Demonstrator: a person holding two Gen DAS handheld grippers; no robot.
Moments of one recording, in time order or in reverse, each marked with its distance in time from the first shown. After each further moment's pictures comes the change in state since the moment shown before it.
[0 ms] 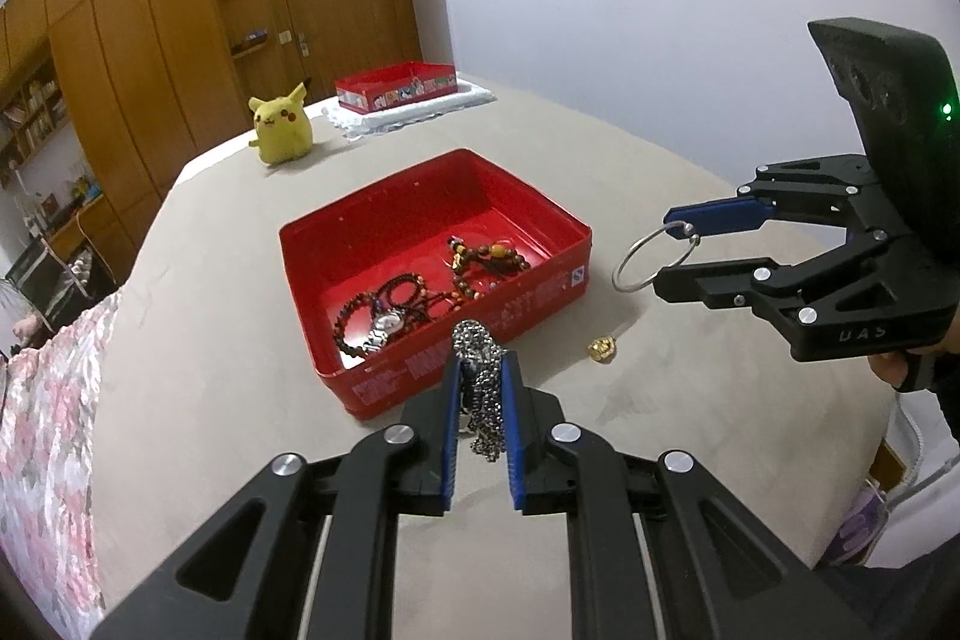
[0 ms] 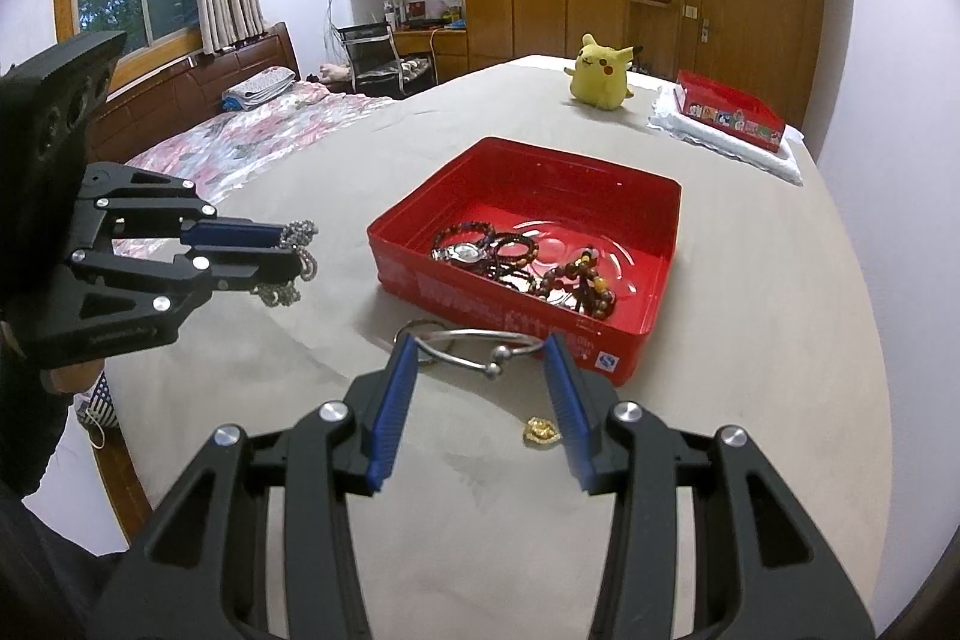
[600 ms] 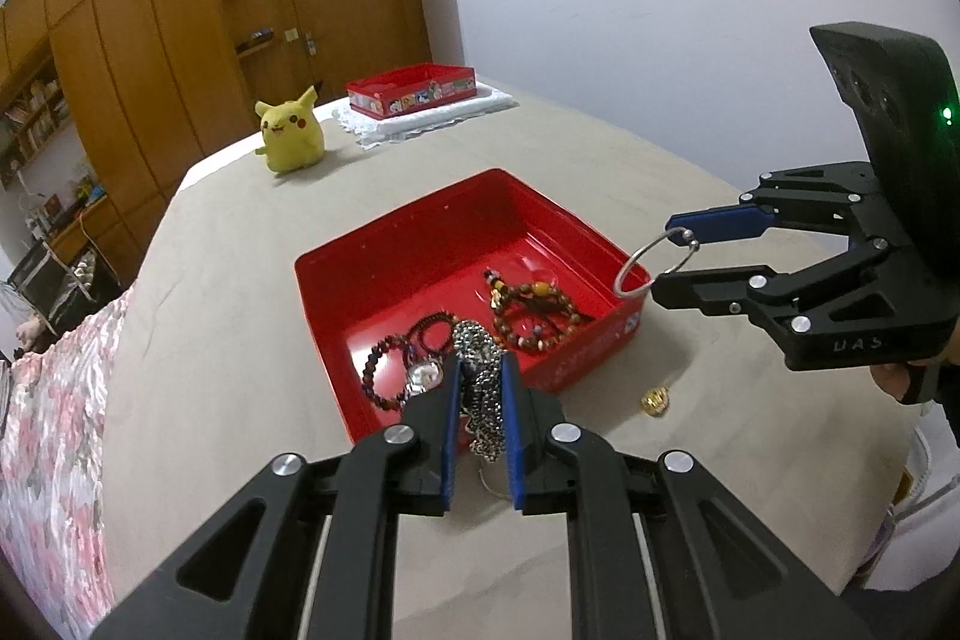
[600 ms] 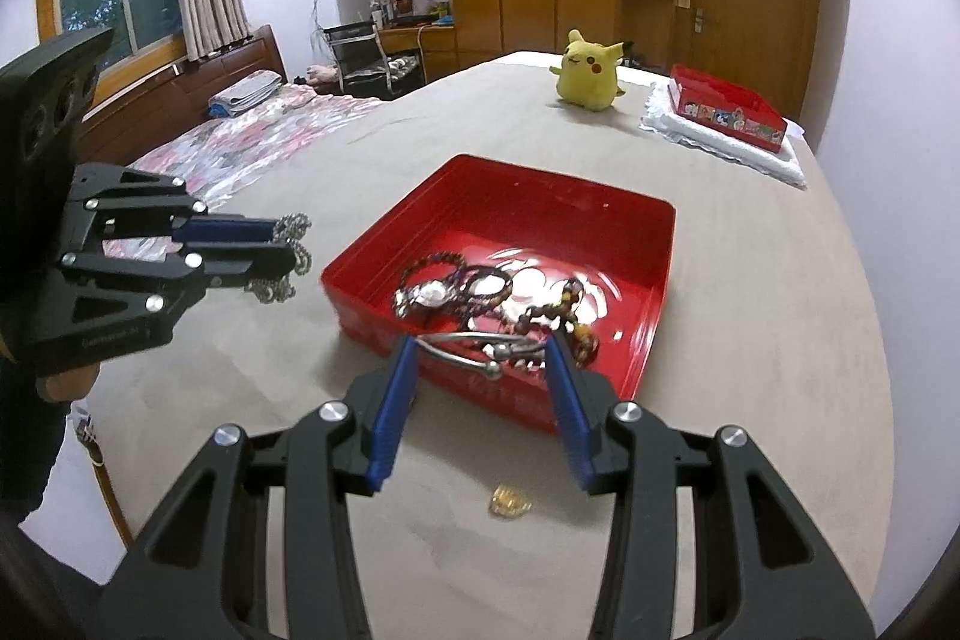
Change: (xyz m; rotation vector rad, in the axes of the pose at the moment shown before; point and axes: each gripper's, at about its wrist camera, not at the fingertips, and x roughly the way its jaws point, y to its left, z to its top) left arm 0.037 0.034 0.040 -0.011 0.012 0.011; right arm 0.042 -0.033 0.047 0.033 0.015 -0.011
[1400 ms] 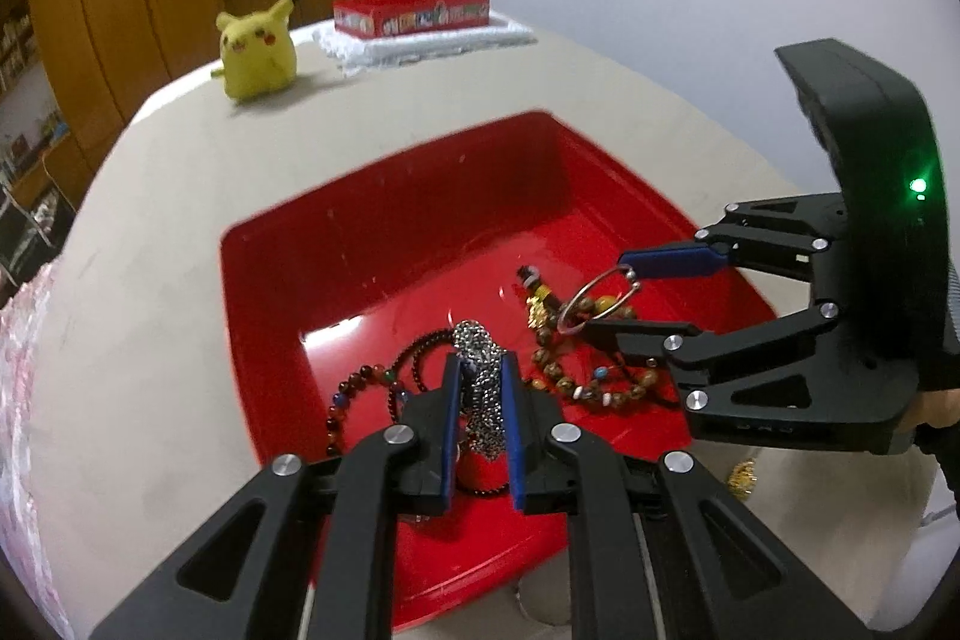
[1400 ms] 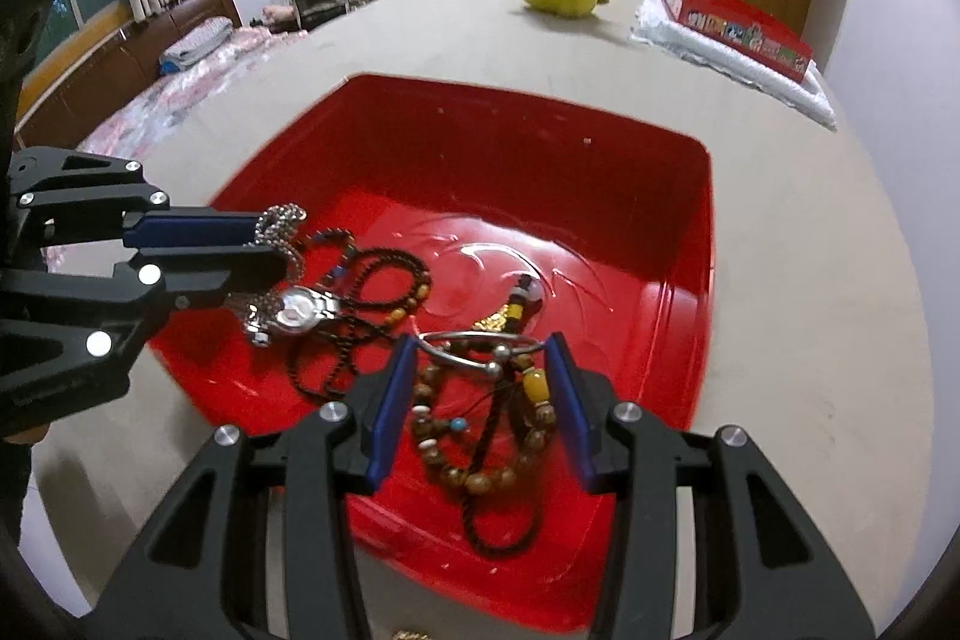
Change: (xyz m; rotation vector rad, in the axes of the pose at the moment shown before) left arm 0.139 0.039 0.023 -0.088 0.157 -0.081; right arm 0.155 -0.050 0.020 0.025 0.214 -0.050
